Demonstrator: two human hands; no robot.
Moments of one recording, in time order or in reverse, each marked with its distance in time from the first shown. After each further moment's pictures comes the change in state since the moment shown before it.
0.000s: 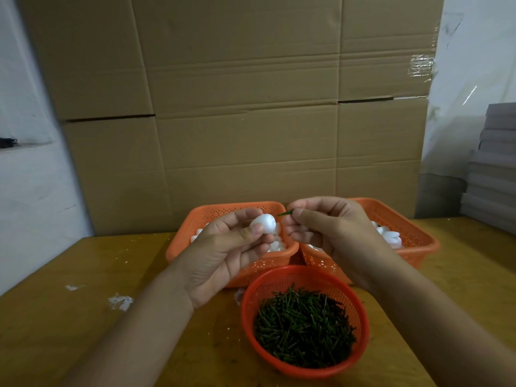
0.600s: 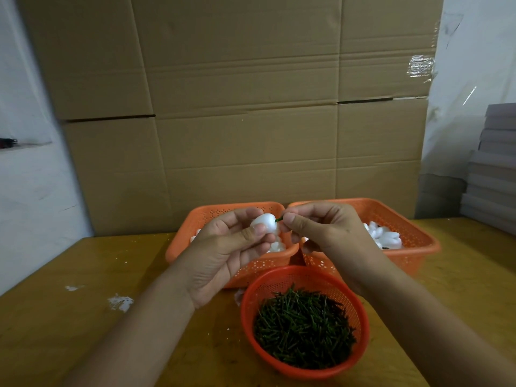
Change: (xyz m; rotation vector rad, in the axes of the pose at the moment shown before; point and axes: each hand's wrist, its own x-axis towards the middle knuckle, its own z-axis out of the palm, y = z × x) left_hand -0.003 0.001 0.007 0.035 0.055 0.041; right_hand -0.001 0.009 0.002 -0.299 0.009 -0.125
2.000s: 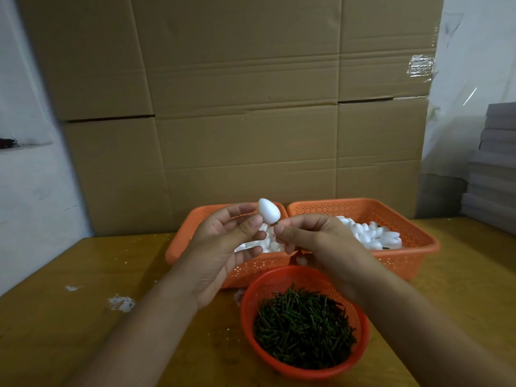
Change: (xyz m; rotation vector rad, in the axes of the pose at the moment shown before) left_hand -0.002 -0.002 0.005 0.161 0.108 0.100; right_hand -0.001 0.008 0.006 0.036 -0.070 0.228
